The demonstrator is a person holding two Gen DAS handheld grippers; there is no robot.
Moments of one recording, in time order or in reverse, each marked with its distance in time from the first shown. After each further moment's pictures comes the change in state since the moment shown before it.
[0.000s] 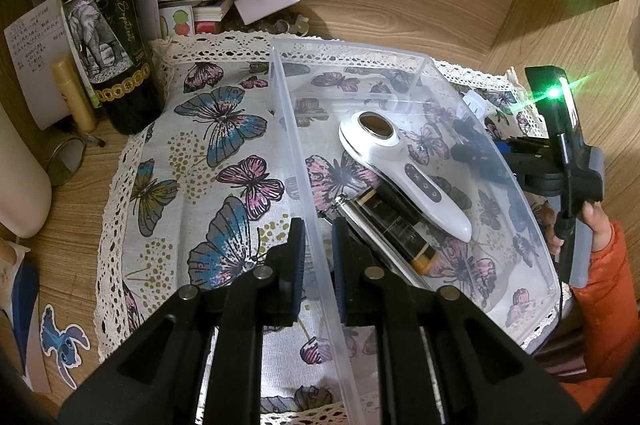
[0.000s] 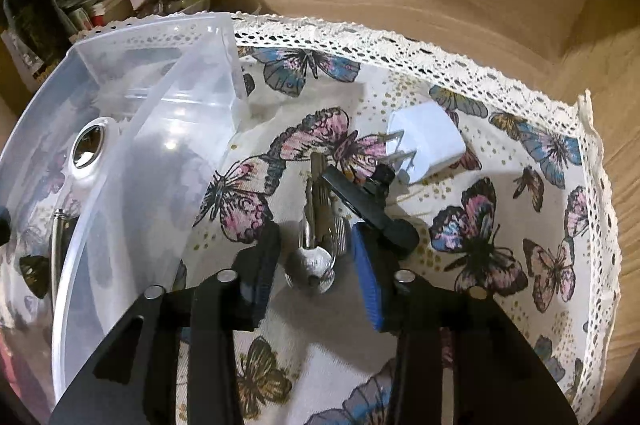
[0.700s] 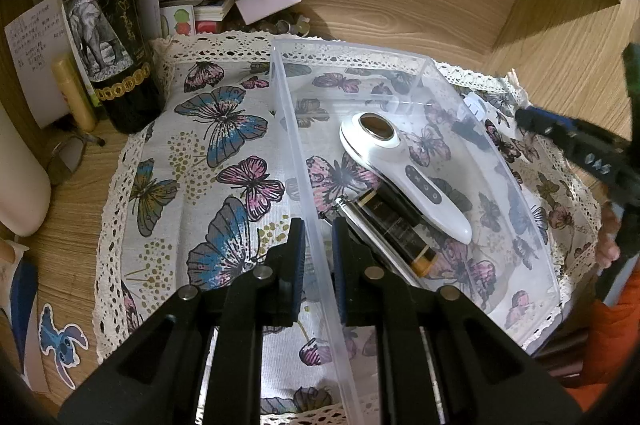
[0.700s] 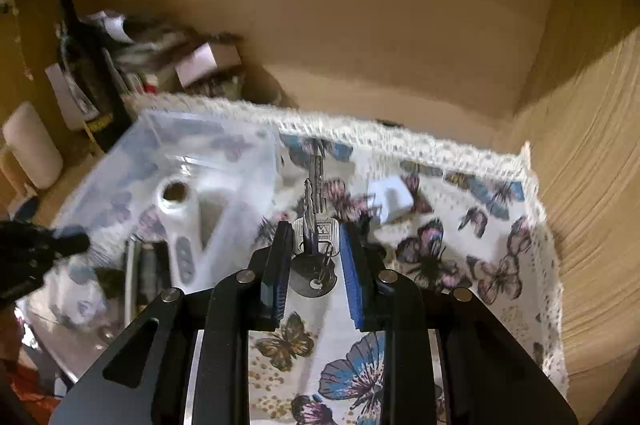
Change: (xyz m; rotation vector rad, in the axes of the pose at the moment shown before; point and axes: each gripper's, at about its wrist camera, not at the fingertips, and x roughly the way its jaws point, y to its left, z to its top) left arm 0.000 0.003 0.001 -0.005 0.001 -0.011; right arm -0.106 0.018 -0.012 0.007 -0.242 -0.002
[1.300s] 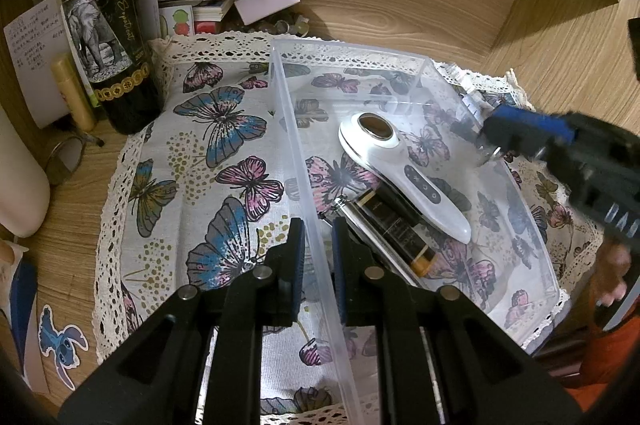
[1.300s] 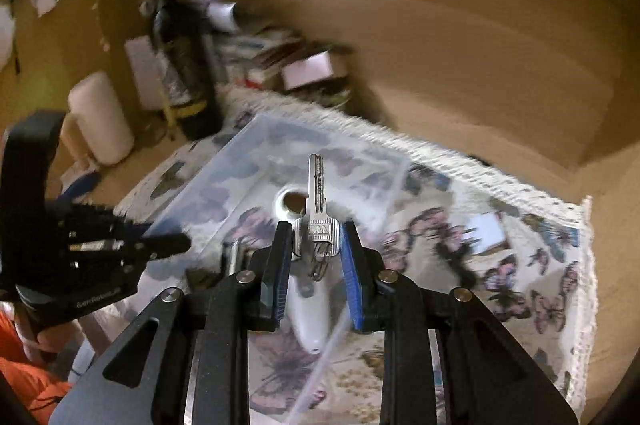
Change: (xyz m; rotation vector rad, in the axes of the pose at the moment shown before) left arm 0.000 0.001 0.001 0.001 0.000 -0.004; right arm 0.004 0.079 0.004 -0.161 0.007 0.188
